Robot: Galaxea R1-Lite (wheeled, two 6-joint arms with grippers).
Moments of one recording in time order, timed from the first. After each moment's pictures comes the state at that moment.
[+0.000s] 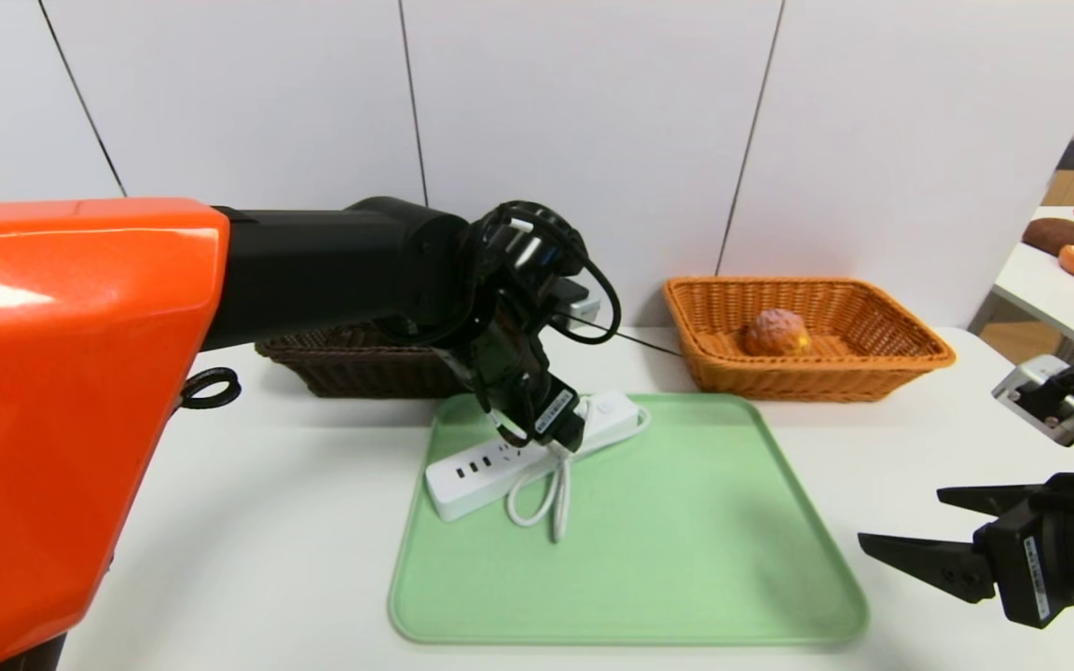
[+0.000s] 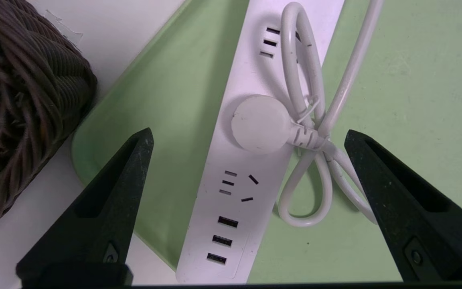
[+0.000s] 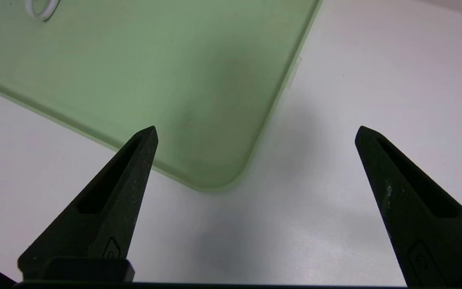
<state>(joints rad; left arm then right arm) -0.70 2.18 -1.97 0.73 0.07 0.12 0.21 1.19 -0.60 0.08 0.21 -0.09</state>
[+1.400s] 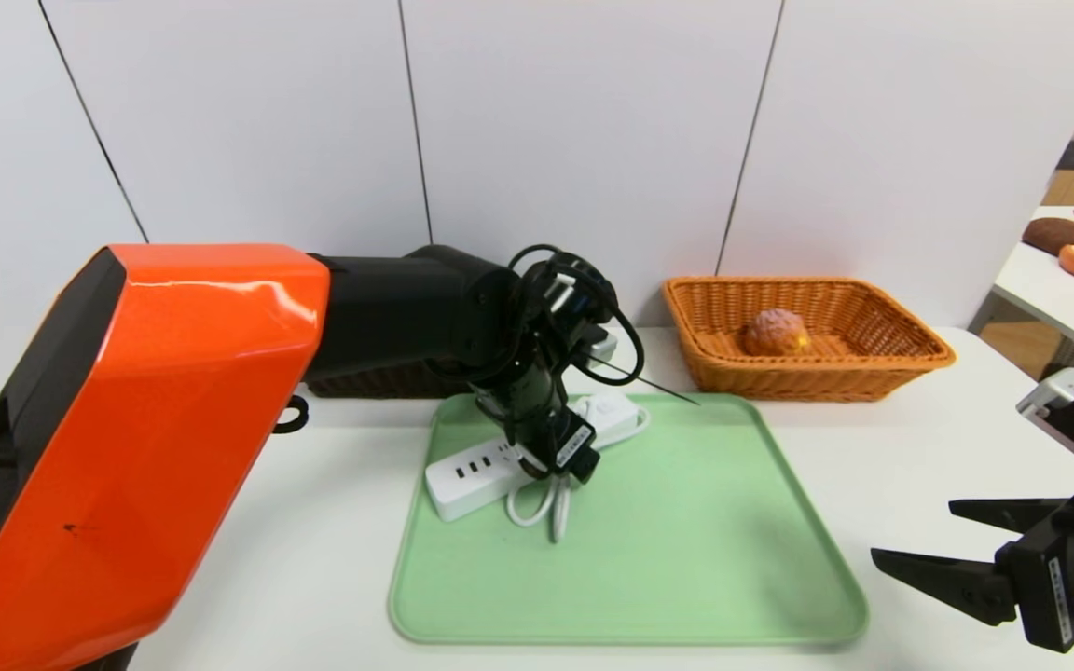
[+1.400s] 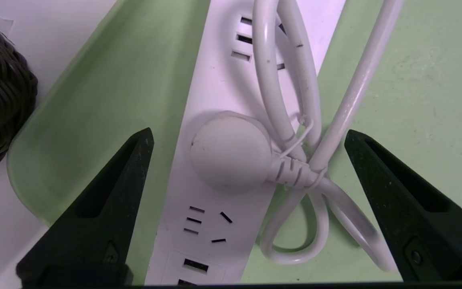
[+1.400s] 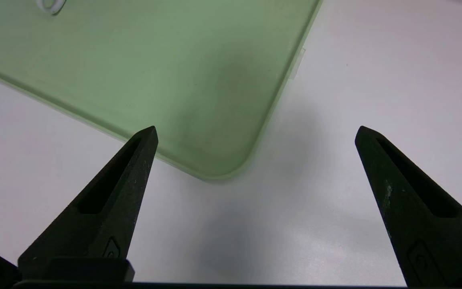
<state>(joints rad) -0.73 2.27 -1.97 0.72 0.11 0.08 0.20 1.14 -0.56 0.08 0.22 -0.09</state>
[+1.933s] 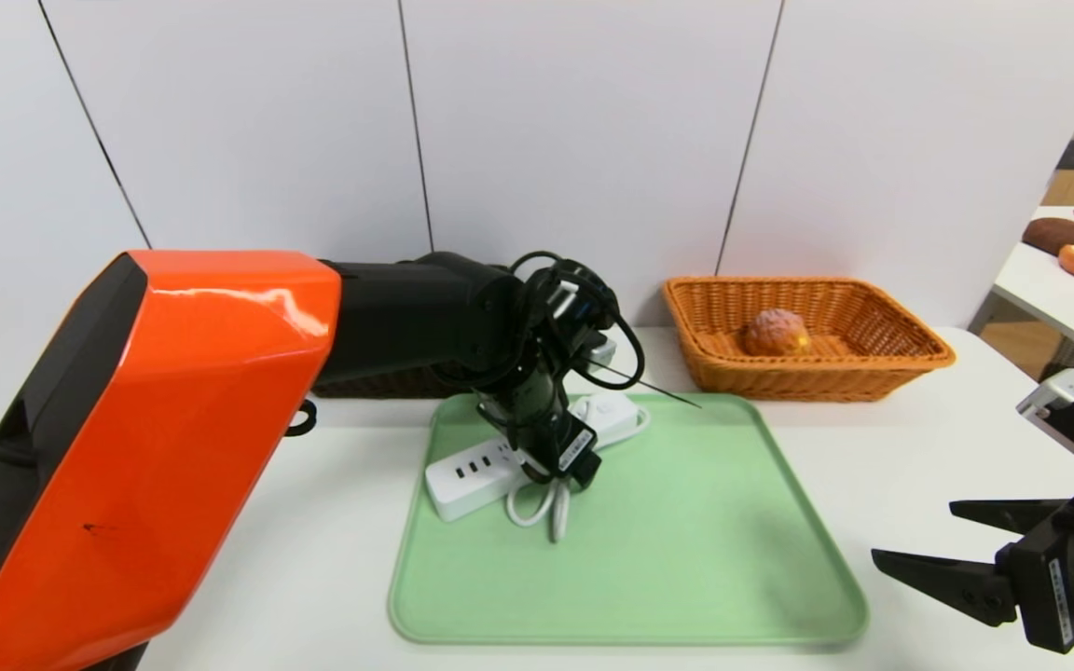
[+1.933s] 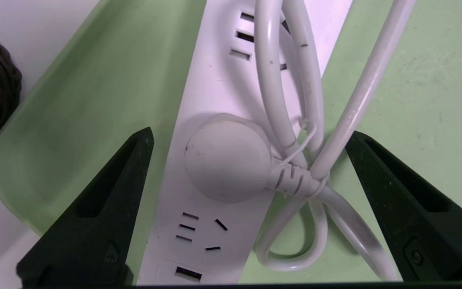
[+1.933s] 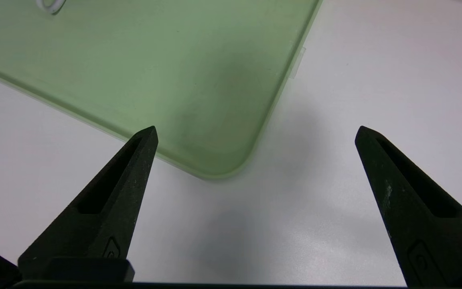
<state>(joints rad) -0.73 2.28 -1.97 0.72 0.11 0.06 0.20 1.14 -0.56 0.08 0.22 -0.09</state>
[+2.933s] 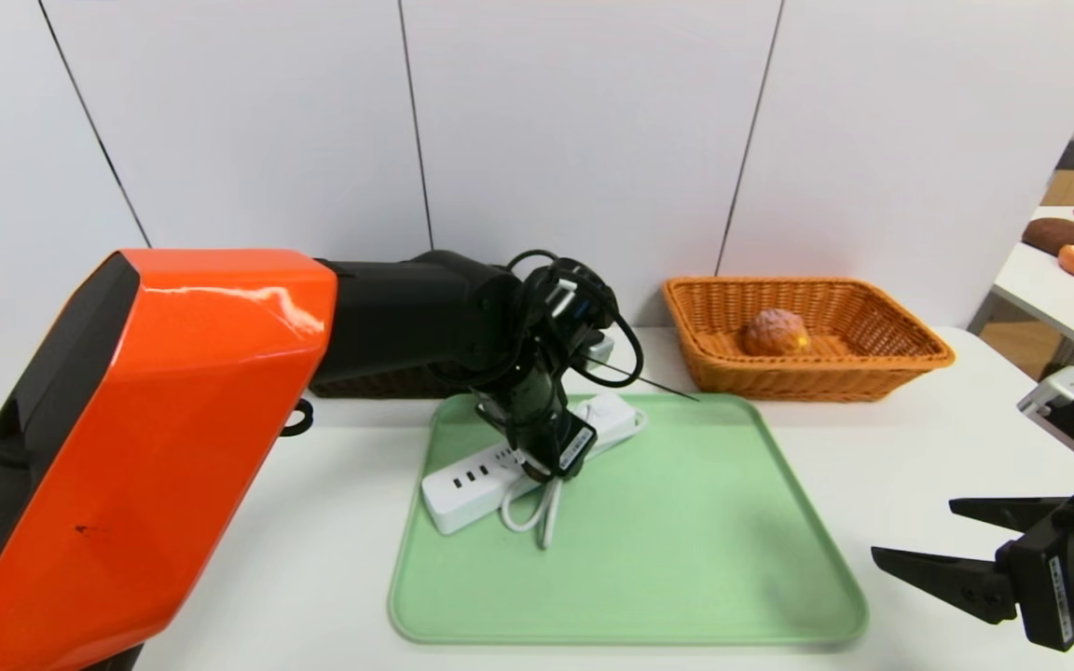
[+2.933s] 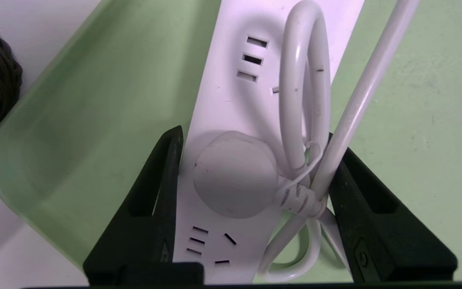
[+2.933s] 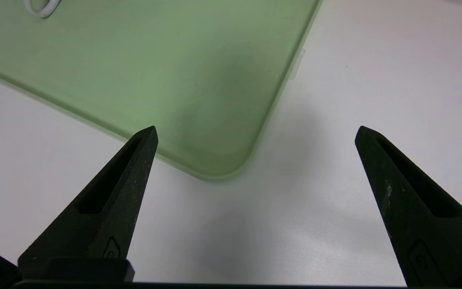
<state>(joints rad) -0.73 2.28 -1.97 0.72 0.10 0.03 0.20 1.14 -0.57 0.08 0.22 -0.09</state>
